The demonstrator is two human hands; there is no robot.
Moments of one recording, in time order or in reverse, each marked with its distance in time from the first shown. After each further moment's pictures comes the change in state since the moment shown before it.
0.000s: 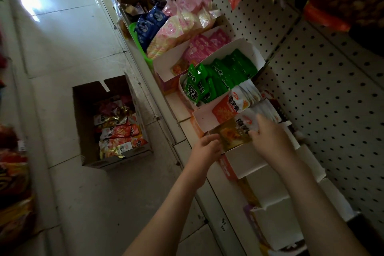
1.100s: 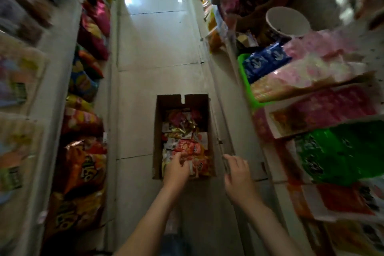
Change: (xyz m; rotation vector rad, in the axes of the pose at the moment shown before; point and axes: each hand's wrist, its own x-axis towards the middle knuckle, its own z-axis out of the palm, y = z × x) left_hand 0.042 0.049 -0.291 0.433 0.616 0.012; right_hand 0.050 -0.229 0.173 0.072 -0.232 -0.425
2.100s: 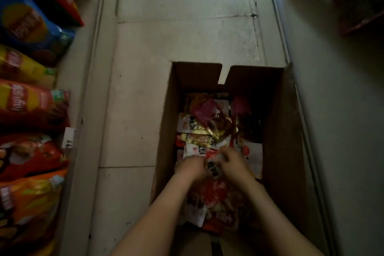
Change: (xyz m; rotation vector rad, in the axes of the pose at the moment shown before) left_hand 0.340 -0.164 0.063 0.670 -0.457 -0.108; right_hand 0.301 0.064 0.321 0.320 -0.344 0.089
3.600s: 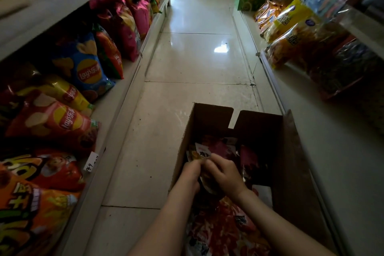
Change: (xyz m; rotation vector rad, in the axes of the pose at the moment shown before) left_hand 0.018 0.000 -0.053 -1.542 0.292 0.019; right_hand 0.020 -0.070 -0.007 0.138 0.136 -0.680
